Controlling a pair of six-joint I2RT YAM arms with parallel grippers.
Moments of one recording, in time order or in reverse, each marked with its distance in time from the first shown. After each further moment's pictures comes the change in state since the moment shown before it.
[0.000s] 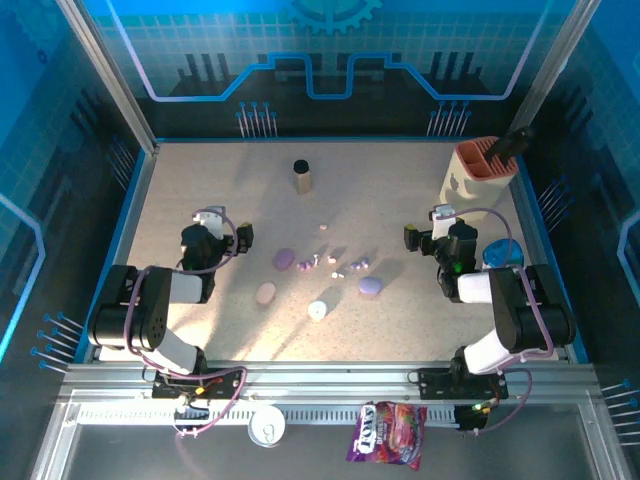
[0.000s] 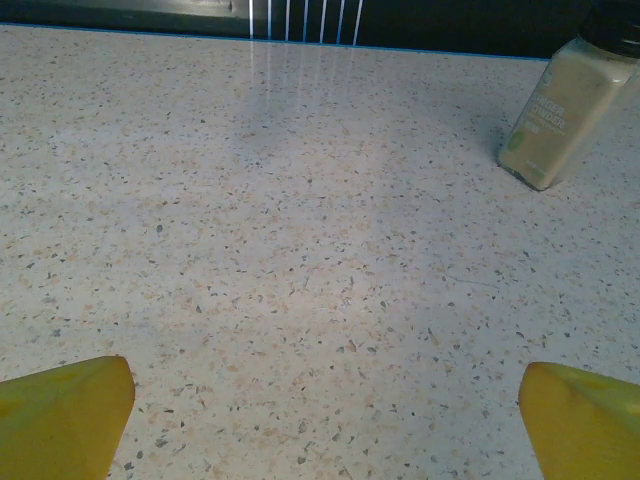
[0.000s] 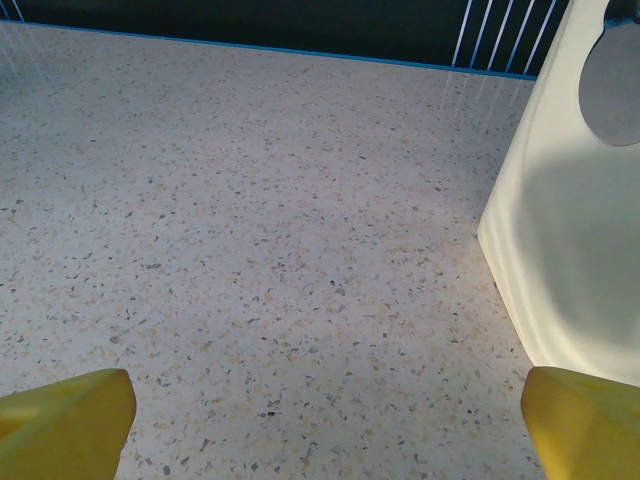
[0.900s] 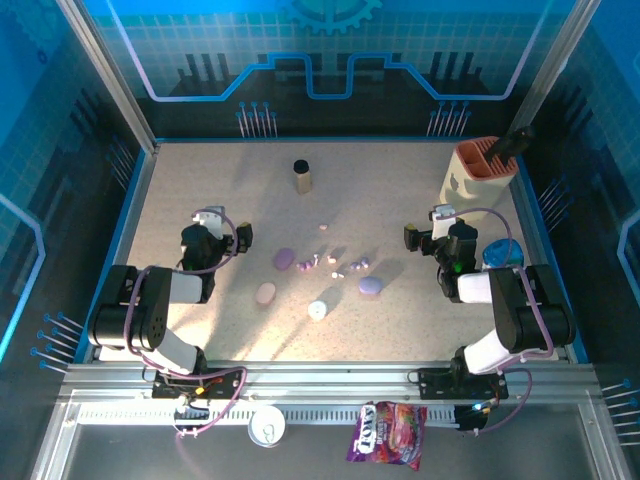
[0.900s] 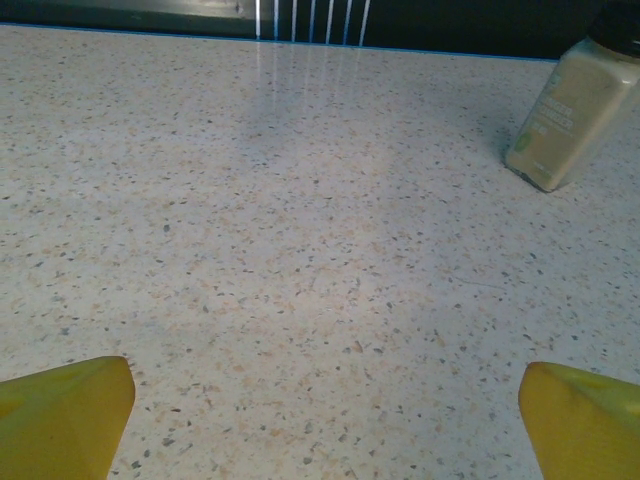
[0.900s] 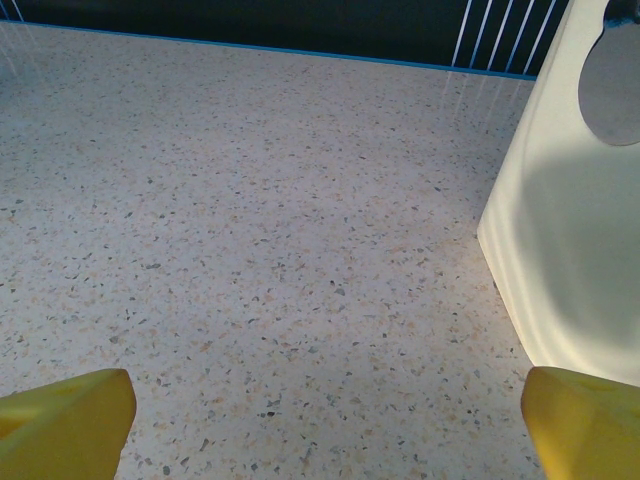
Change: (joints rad) left arm 0.000 0.000 0.000 0.000 -0.020 -0.002; right arm 0.000 0.000 0.000 0.000 0.002 0.001
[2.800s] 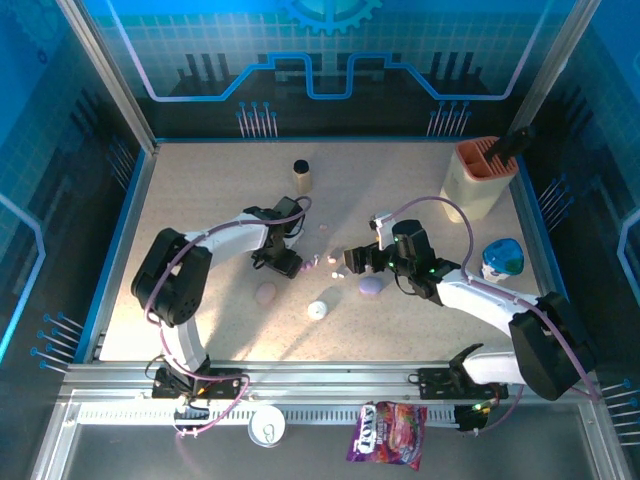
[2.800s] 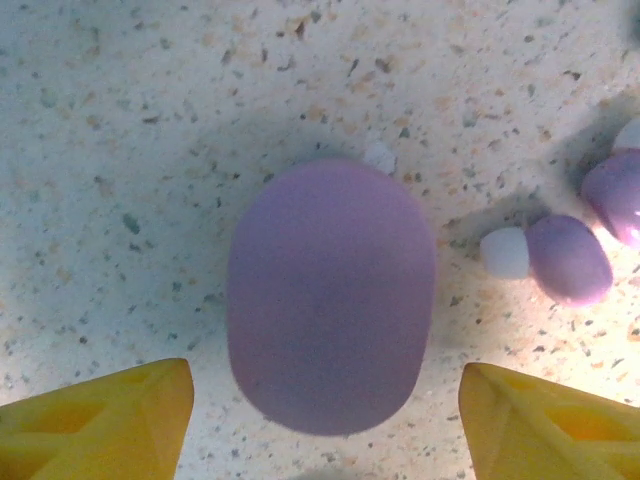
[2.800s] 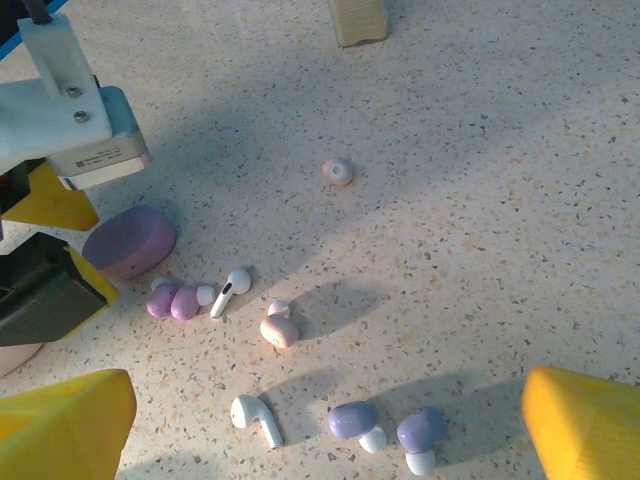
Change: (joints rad) left arm -0.499 0.267 0.787 -1.577 -0.137 0.034; right arm 0.478 -0.237 0.206 -0.644 -0.085 0.293
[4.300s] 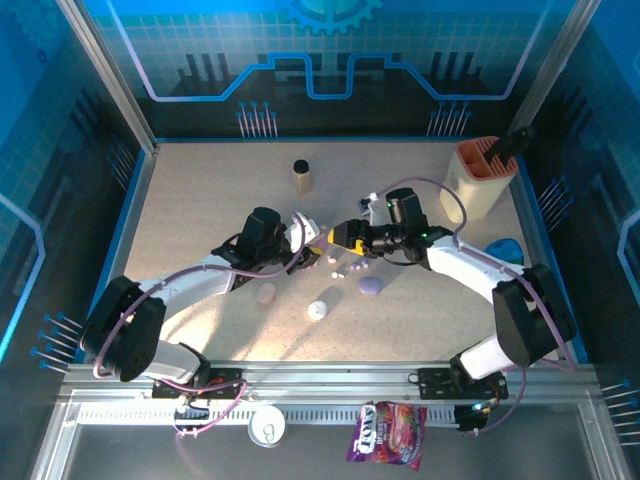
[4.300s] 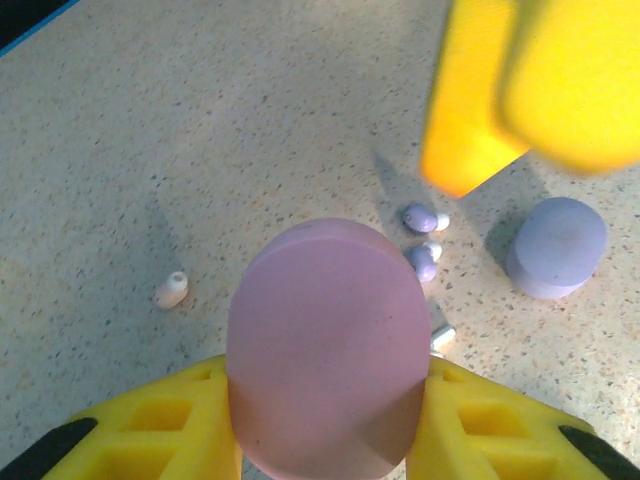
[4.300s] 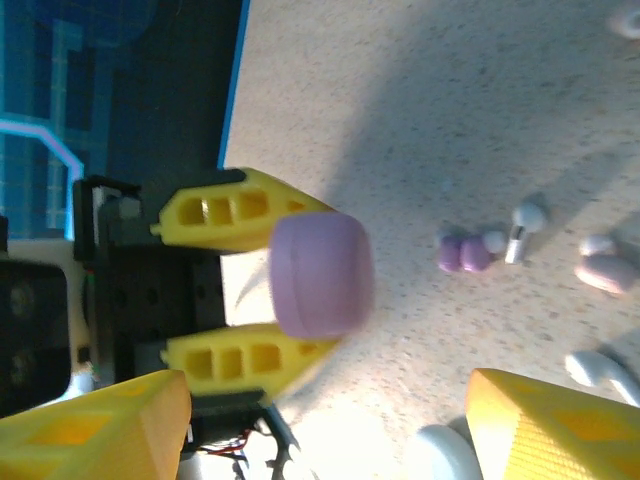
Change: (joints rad) left arm -0.032 -0.392 -0.426 0.864 0.419 0.404; right arm -0.071 0.199 0.303 -0.190 -0.602 0.520
